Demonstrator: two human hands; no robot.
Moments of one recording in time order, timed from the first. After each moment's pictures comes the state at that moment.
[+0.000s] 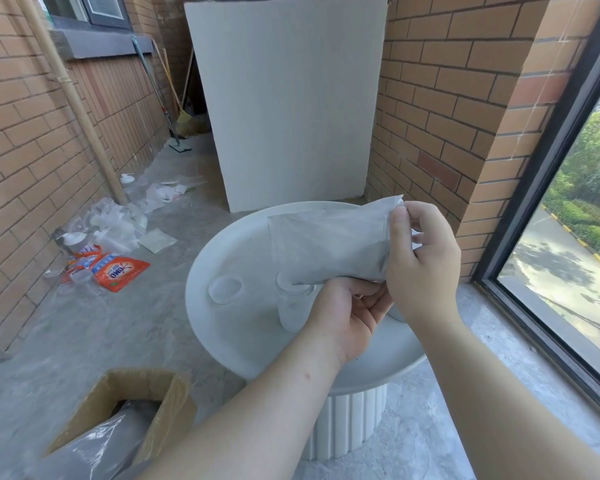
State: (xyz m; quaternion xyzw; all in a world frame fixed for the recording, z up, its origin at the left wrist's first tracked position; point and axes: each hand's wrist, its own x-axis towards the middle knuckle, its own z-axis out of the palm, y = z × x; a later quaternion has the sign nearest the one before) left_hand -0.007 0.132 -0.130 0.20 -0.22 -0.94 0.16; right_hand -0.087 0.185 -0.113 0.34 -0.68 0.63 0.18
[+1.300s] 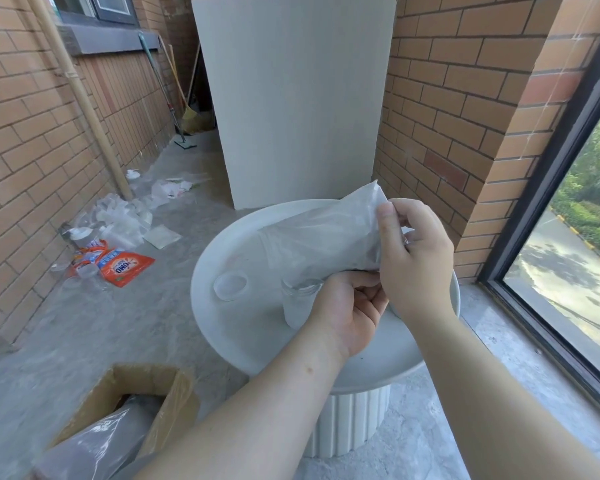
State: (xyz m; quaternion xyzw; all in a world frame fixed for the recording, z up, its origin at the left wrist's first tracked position) left_hand -0.004 0.131 -0.122 0.21 -0.20 -0.94 0.19; right_hand -0.070 0.176 -0.104 0.36 -0.67 0.63 0.14
